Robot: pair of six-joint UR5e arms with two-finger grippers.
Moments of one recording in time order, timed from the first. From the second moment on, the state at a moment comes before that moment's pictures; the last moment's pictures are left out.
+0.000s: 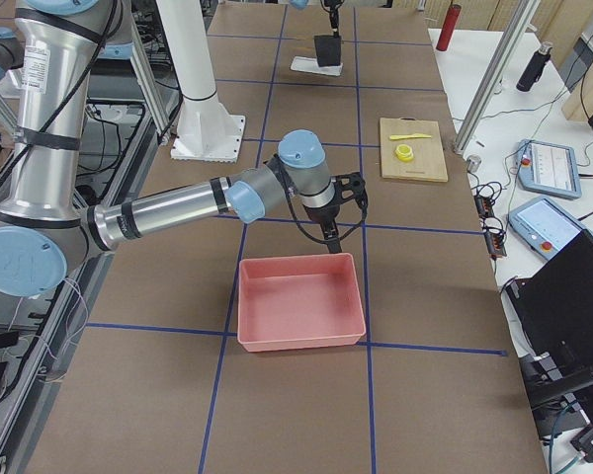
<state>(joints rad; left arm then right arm) -1.13 -1.53 -1.73 -2.46 -2.36 -0.95 1.32 -1.75 2.04 -1.22 2.23 0.39</state>
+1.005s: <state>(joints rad) -1.12 -1.78 -1.78 -2.45 -2.27 -1.55 0.91 -1.40 2.03 -1.01 2.02 0.59</state>
